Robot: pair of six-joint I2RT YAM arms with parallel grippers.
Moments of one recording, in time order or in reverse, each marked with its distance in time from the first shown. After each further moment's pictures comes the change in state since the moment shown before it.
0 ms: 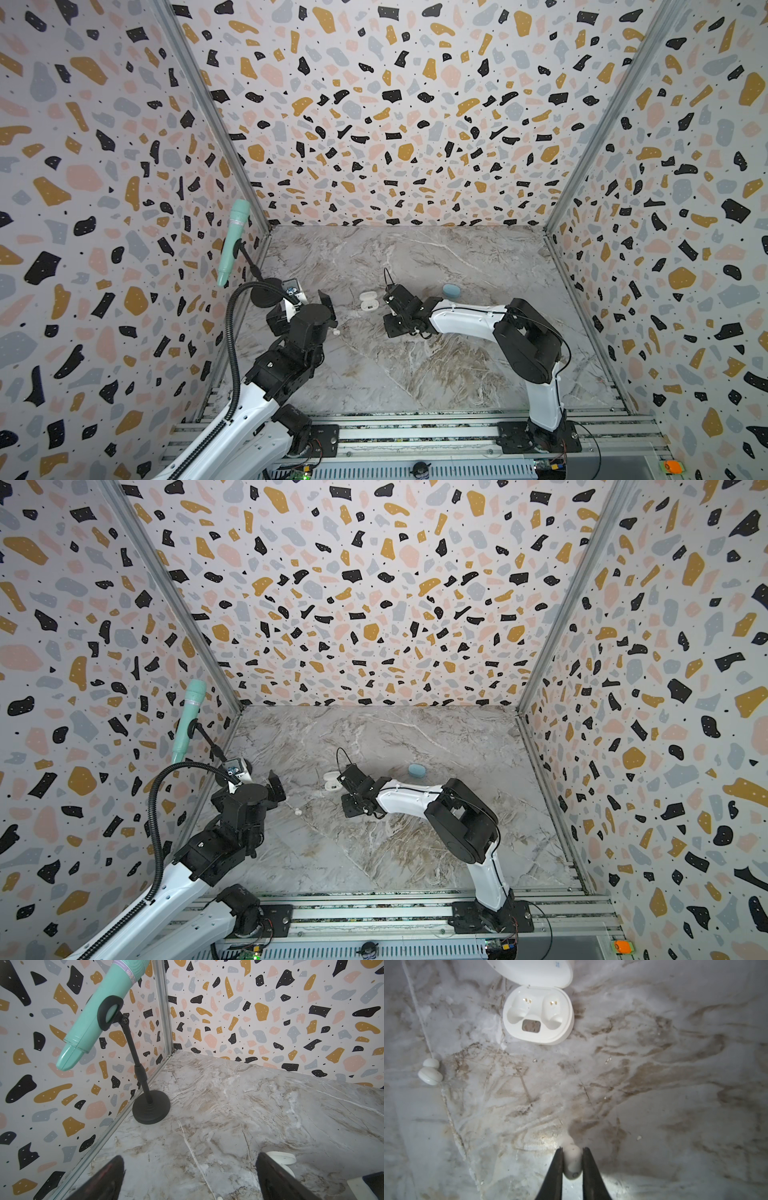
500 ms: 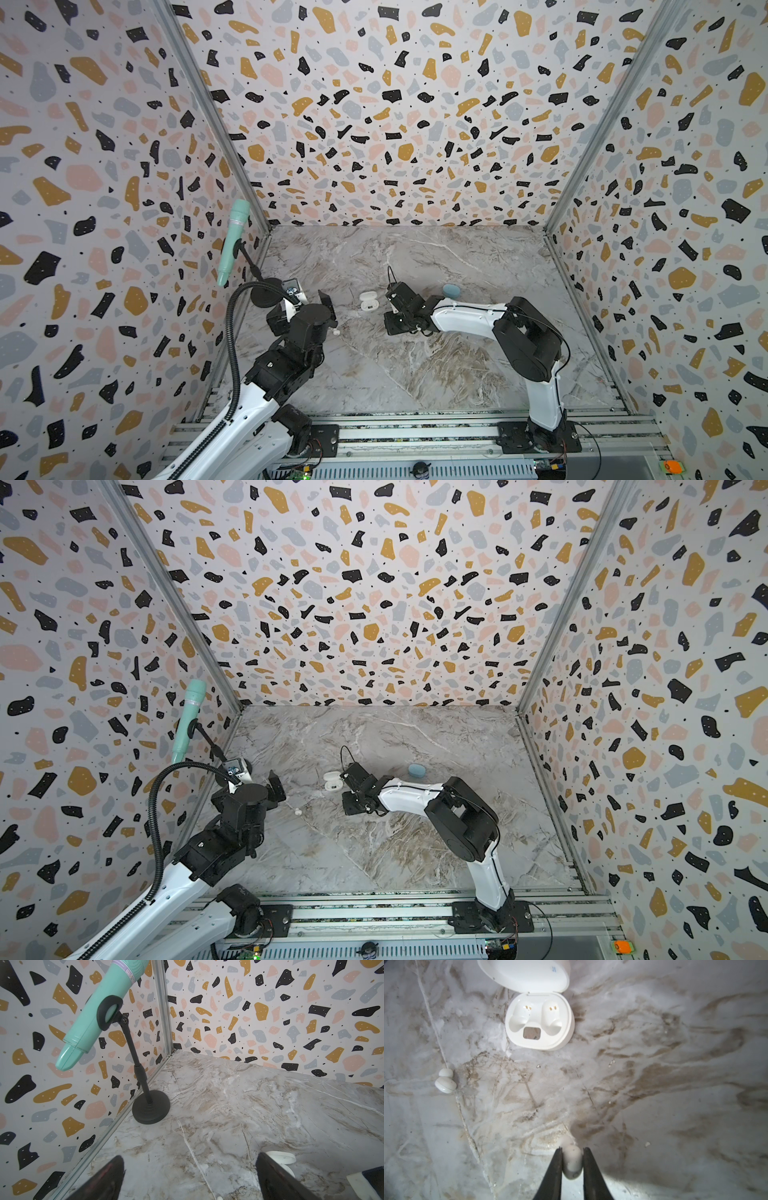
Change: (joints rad) left arm 0.000 0.000 0.000 0.000 0.001 0.000; right arm -0.013 0.009 -0.008 0.028 -0.069 0.053
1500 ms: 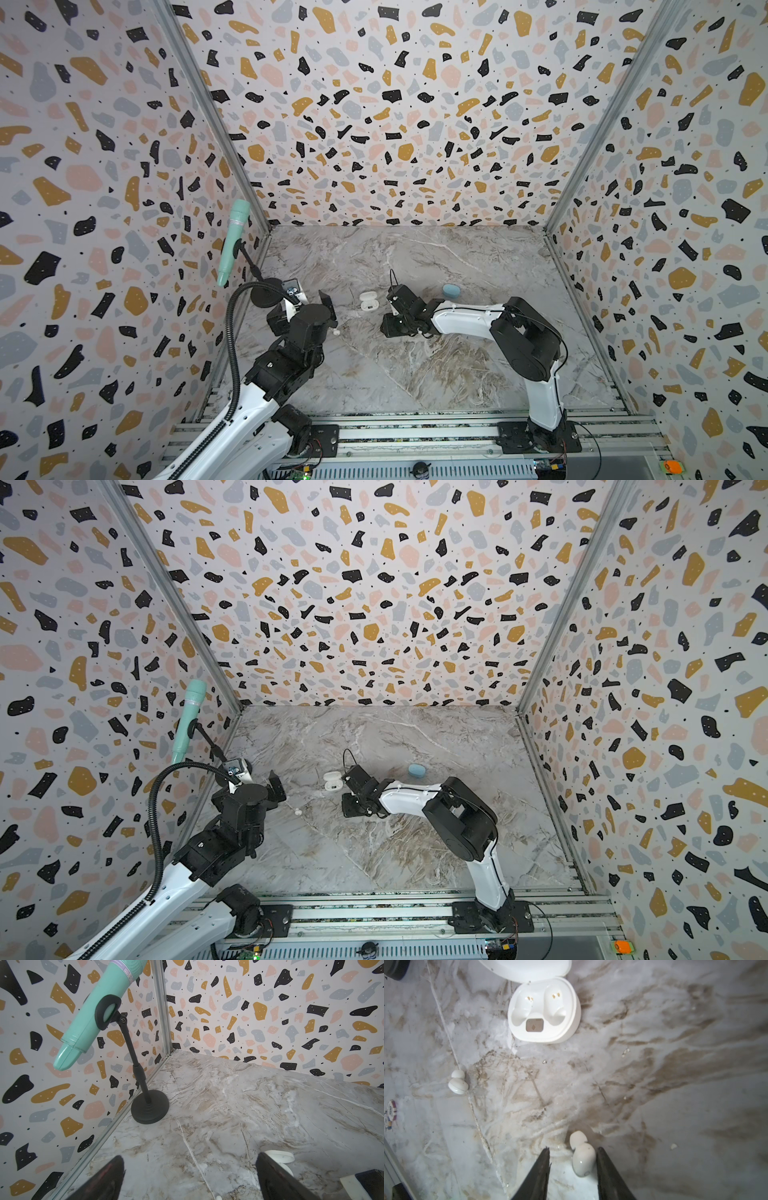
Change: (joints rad) left arm 0.000 -0.002 0.000 0.000 0.006 0.000; right arm 0.003 0.007 -0.042 0.077 -0.074 0.114
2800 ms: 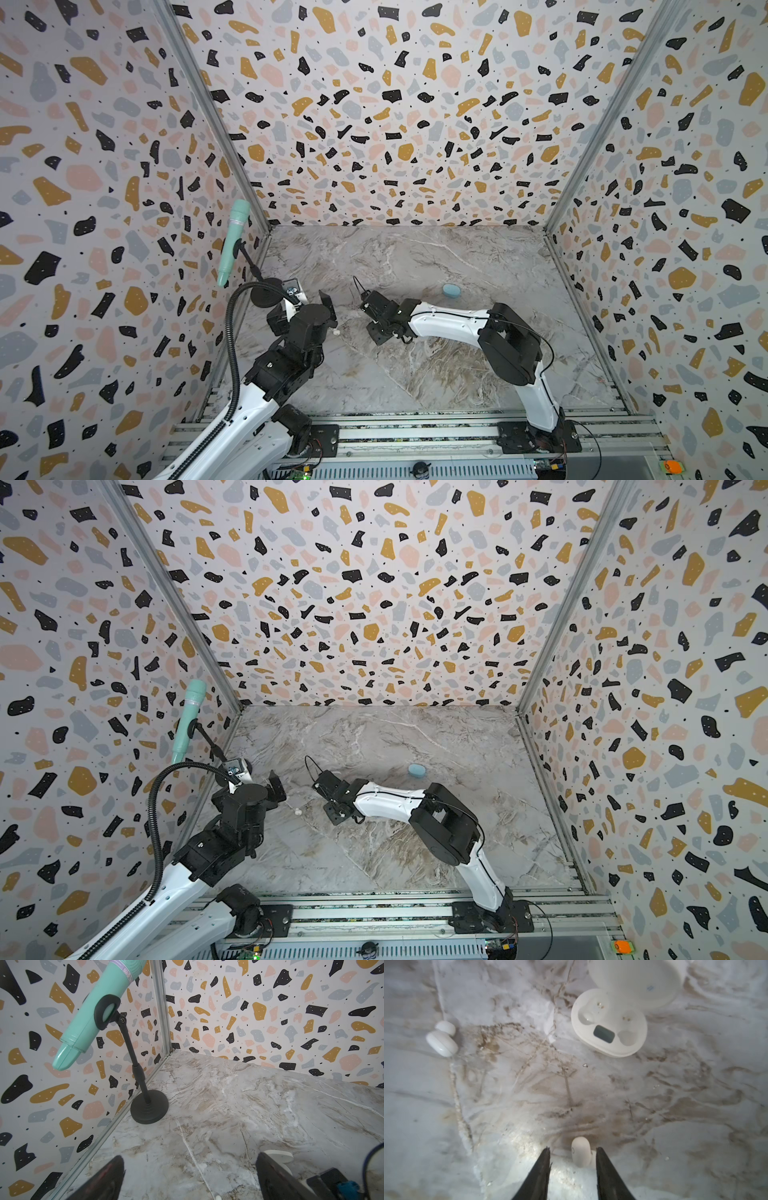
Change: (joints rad) left arm 0.000 -0.001 0.000 0.000 0.003 0.000; right arm 0.129 0.124 0.294 -0.315 0.312 -0.415
